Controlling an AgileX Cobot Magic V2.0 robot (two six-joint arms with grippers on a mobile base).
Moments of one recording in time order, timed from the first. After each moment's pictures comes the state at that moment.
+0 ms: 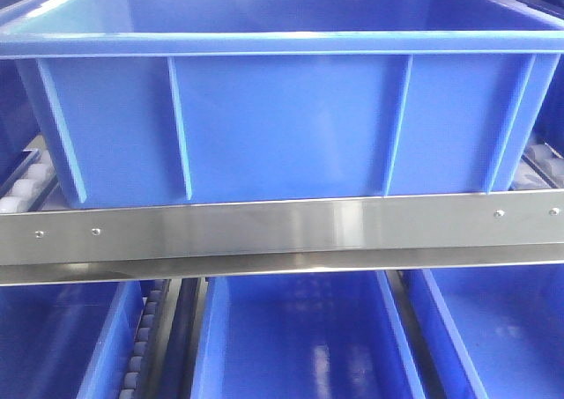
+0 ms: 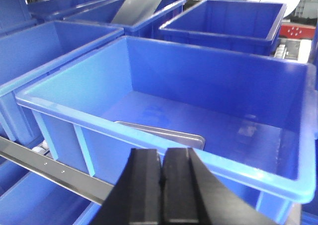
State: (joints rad) left arm -0.46 0.40 -0.37 -0.05 0.13 -0.06; right arm 0.48 0.45 -0.46 0.01 0.08 0.00
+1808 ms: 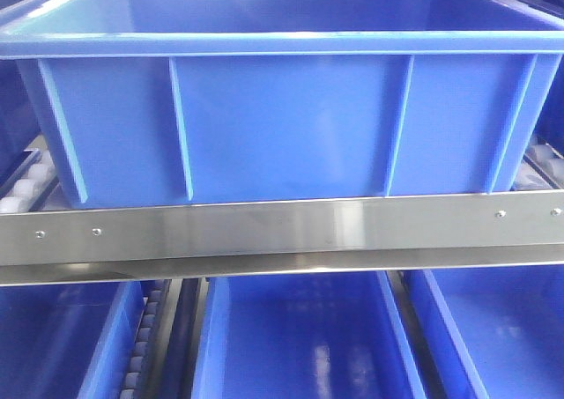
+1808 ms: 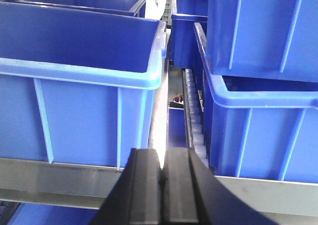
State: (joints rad) left arm -0.46 0.24 -0.37 -0.05 0.20 -0.06; right arm 0.03 -0.01 0.03 -0.05 -0.02 0.00
